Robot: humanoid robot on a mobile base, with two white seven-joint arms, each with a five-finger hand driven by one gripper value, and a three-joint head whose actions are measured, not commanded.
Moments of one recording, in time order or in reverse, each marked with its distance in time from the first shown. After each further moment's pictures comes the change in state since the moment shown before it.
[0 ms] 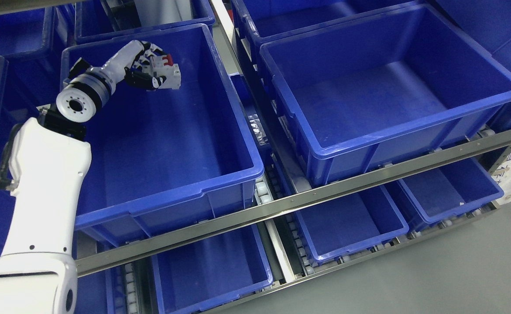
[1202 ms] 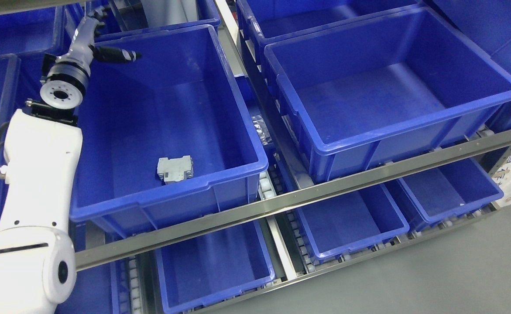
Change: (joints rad) left arm -0.115 -0.048 0.200 0.190 0.235 -0.024 0.375; right arm 0.000 0.000 0.000 0.000 0.000 0.000 0.000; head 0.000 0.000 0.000
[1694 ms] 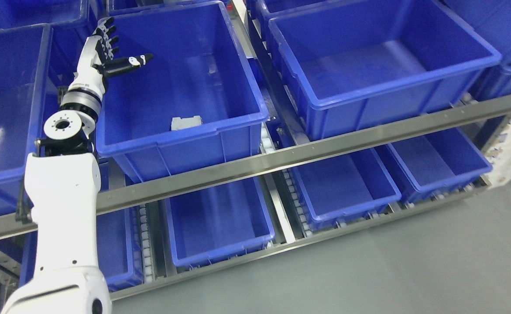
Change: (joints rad) left arm 0.258 -0.086 0.138 -0.396 0.234 0.142 -0.126; right arm 0.001 0.000 0.000 0.000 0.000 0.000 0.000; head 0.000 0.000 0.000
